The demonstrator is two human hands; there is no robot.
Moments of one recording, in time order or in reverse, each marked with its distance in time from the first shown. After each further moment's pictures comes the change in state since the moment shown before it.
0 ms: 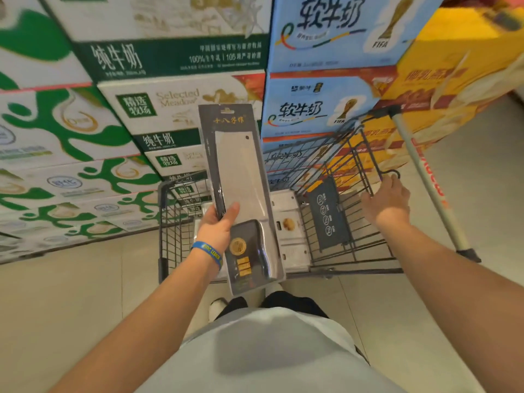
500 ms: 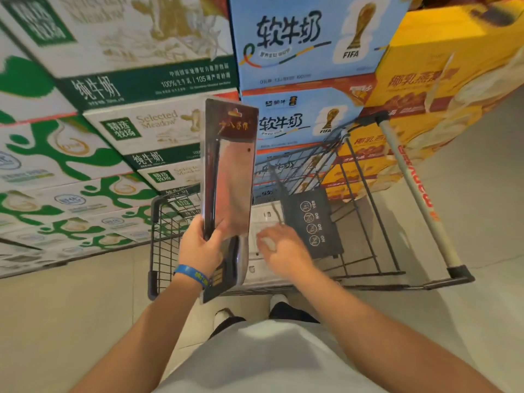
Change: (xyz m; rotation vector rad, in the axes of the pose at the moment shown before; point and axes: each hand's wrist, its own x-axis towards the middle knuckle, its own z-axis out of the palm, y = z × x) left_hand -0.034 0.020 0.039 0.420 0.134 0.329; right_hand -0.104 -0.061 0.064 0.403 -0.370 -0.658
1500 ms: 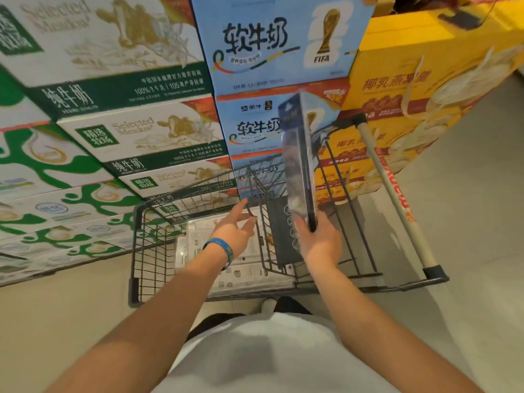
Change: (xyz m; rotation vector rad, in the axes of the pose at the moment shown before) left_hand 0.033 0.006 0.094 0.201 -0.405 -0.182; right_hand -0.002 0.060 -0.060 0.134 0.501 0.517
